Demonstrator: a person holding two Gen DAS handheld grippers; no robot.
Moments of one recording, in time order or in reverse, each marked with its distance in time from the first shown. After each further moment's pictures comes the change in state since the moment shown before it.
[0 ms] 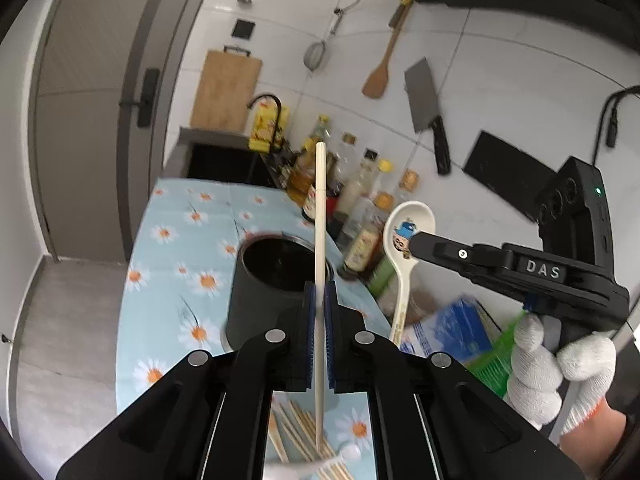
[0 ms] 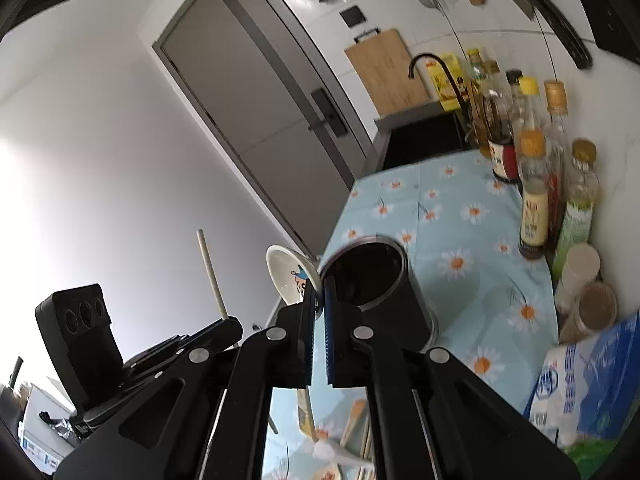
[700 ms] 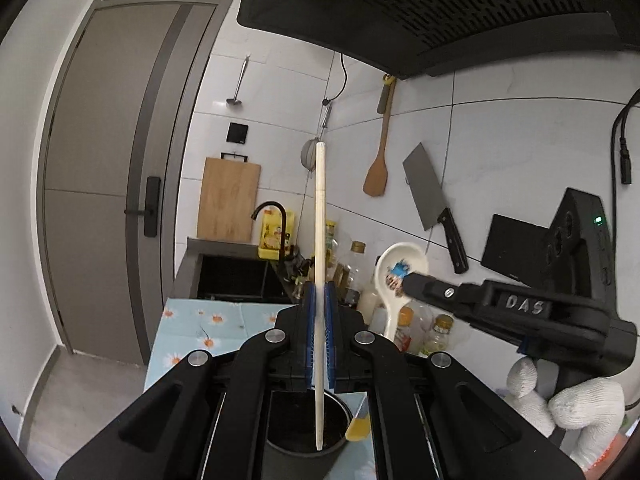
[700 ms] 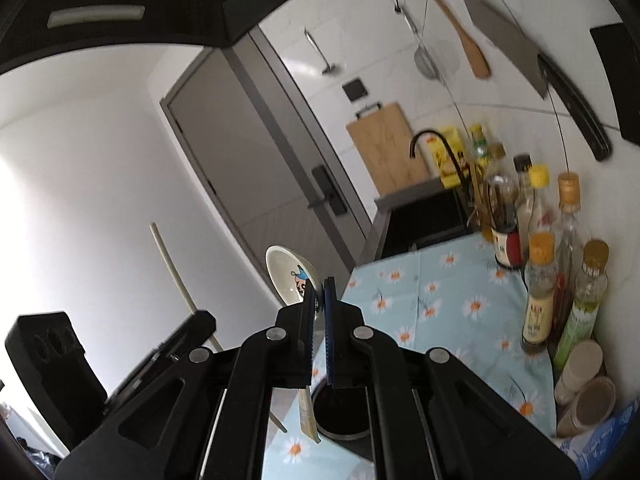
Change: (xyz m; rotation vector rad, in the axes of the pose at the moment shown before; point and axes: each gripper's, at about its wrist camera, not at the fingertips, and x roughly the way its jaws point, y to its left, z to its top) left arm 0.018 -0.019 0.064 0.139 -0.346 0.067; right arm 0.008 -0.005 0.063 -0.021 -0.288 -0.006
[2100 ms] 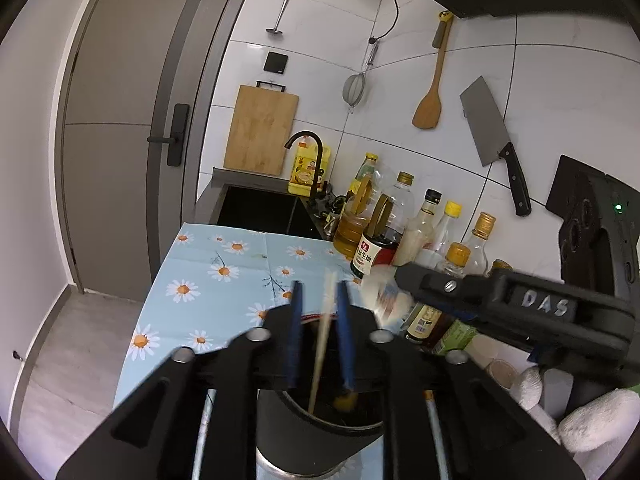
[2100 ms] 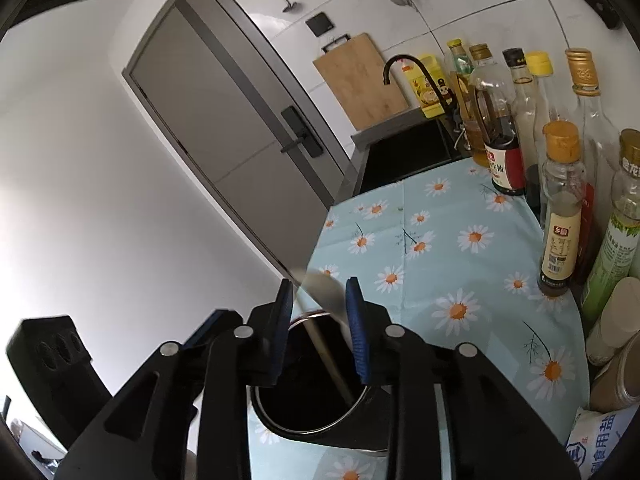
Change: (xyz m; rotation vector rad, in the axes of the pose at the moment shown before) left arm 0.060 0.033 -0.072 -0.111 0.193 0.094; right arm 0.078 -0.053 -0.052 0.093 0.204 -0.051
